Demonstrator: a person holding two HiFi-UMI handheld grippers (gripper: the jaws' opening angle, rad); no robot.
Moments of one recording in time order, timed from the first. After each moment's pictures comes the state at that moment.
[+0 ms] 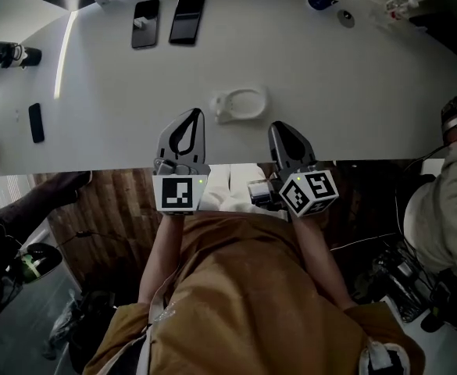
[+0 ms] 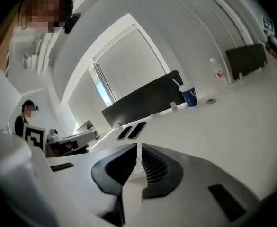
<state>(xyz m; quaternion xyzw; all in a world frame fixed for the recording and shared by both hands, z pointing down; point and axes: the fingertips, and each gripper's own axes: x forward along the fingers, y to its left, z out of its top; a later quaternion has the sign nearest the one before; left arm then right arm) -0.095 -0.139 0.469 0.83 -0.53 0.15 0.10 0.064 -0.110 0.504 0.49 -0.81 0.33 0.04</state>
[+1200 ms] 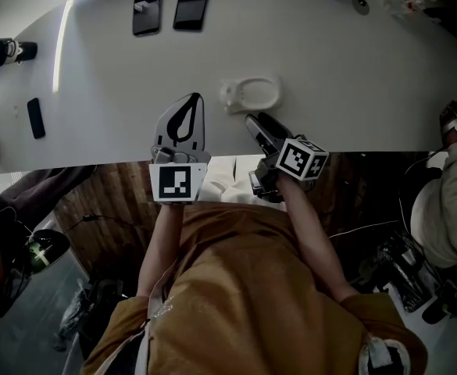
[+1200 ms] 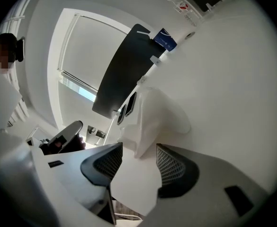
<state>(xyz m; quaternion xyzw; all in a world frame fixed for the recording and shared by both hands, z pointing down) -0.116 -0.154 0.482 0.83 -0.53 0.15 0.11 0.006 -0.099 0.607 0.41 -0.71 0.57 0.00</state>
